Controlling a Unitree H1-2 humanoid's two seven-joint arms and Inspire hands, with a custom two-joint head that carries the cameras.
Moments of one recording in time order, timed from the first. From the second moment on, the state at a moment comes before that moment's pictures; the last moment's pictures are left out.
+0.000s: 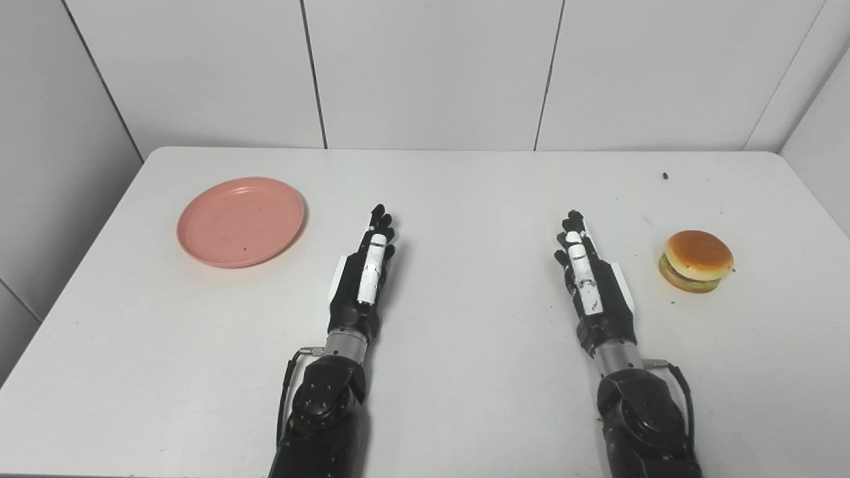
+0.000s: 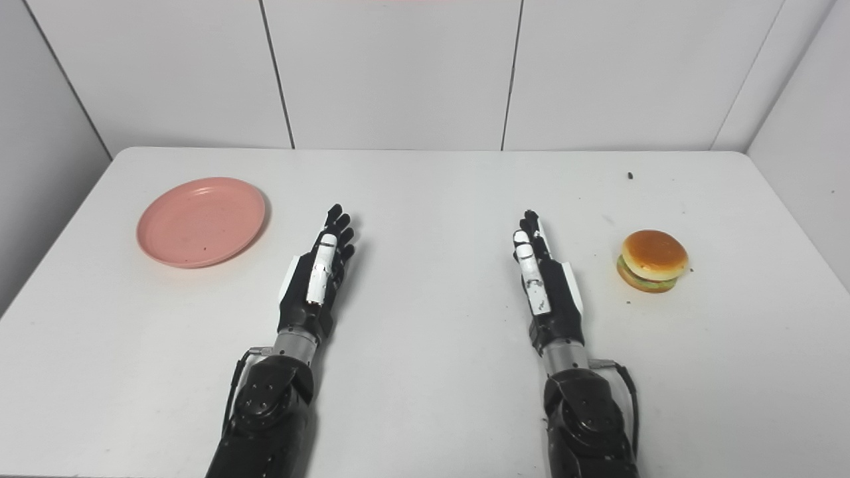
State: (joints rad) left arm -0.25 -0.13 -0.02 0.25 -0.06 -0.06 0.00; right arm -0.25 -0.01 -0.03 0.16 0.08 -0.02 0.05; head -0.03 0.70
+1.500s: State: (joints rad) left arm -0.50 0.08 0.25 0.14 -0.15 0.14 0.11; right arm -0.31 -0.09 -0.07 0.26 0.16 -0.14 0.12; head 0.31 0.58
